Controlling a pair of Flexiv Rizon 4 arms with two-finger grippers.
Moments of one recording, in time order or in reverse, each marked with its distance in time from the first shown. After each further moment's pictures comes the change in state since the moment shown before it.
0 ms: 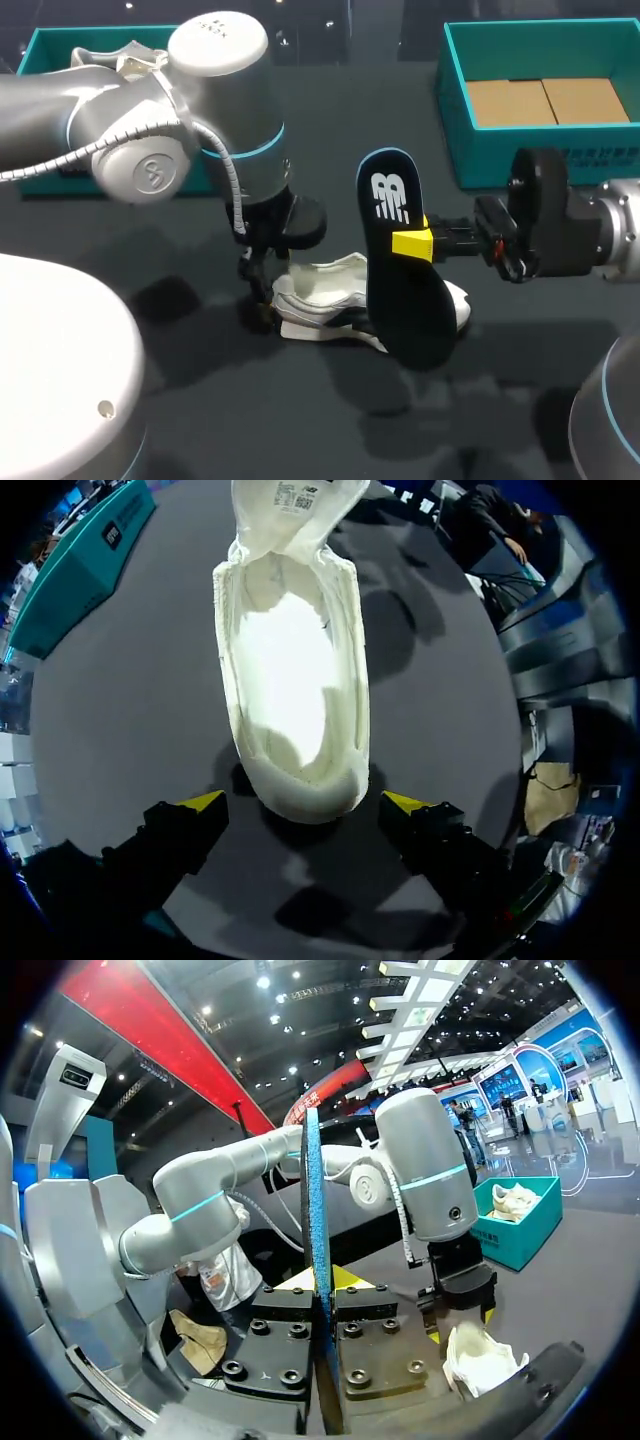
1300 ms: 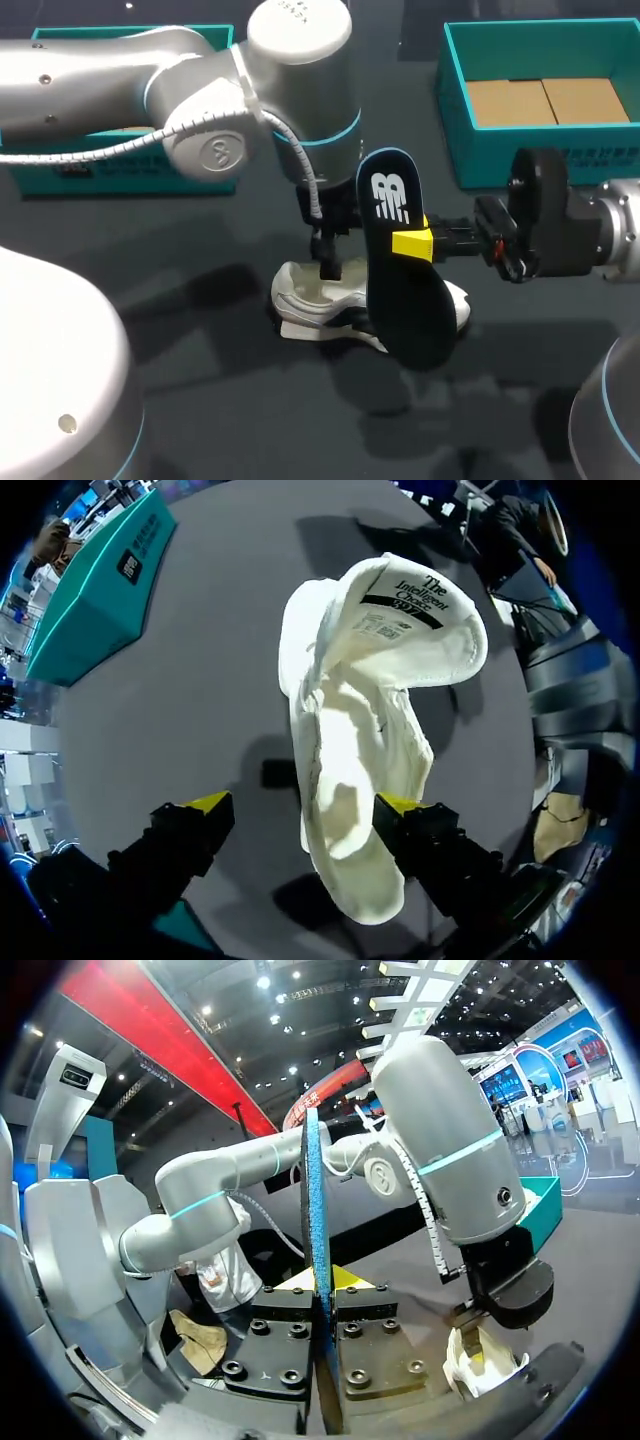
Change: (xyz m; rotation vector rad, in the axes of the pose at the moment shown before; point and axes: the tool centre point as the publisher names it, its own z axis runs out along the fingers) left arm -0.044 -0.091 -0.017 0.012 -0.113 -0.059; right arm 0.000 0.000 0.000 0.000 0.000 0.000
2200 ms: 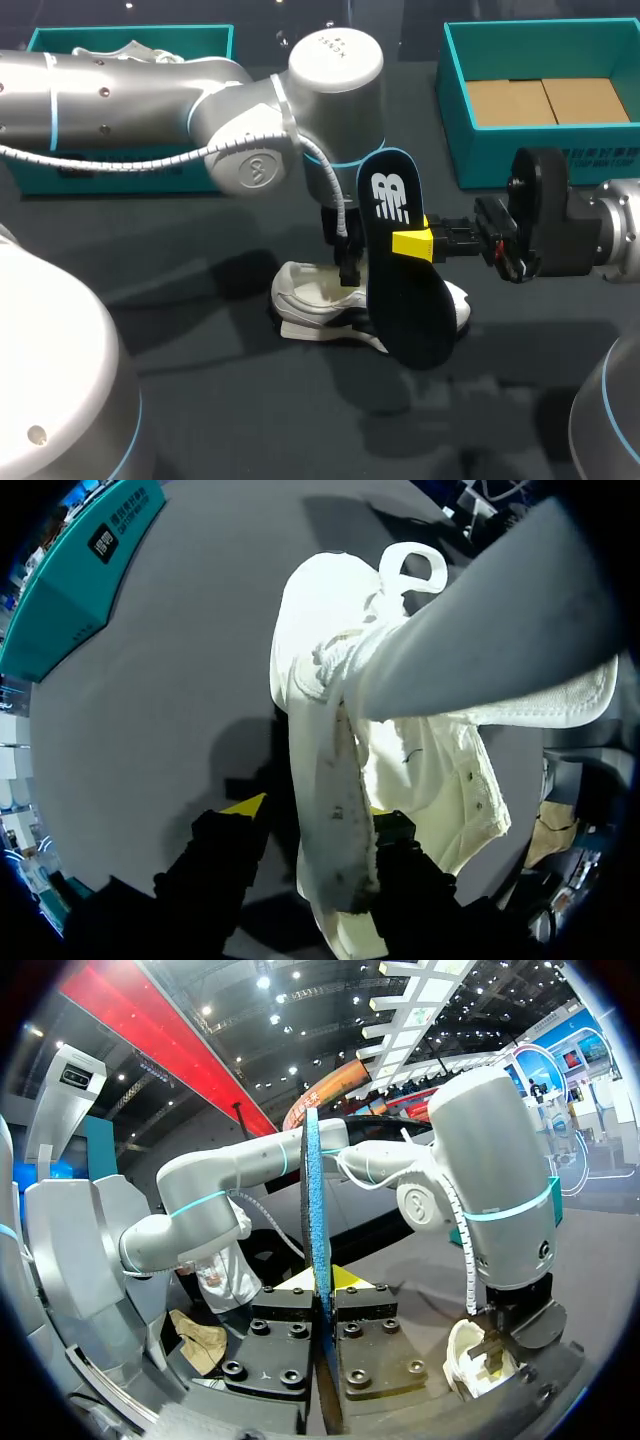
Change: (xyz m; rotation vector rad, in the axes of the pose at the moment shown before) left arm -0.001 -0.014 0.055 -0.022 0.071 -0.025; right arm 0.000 0.000 0.000 0.000 0.000 0.000
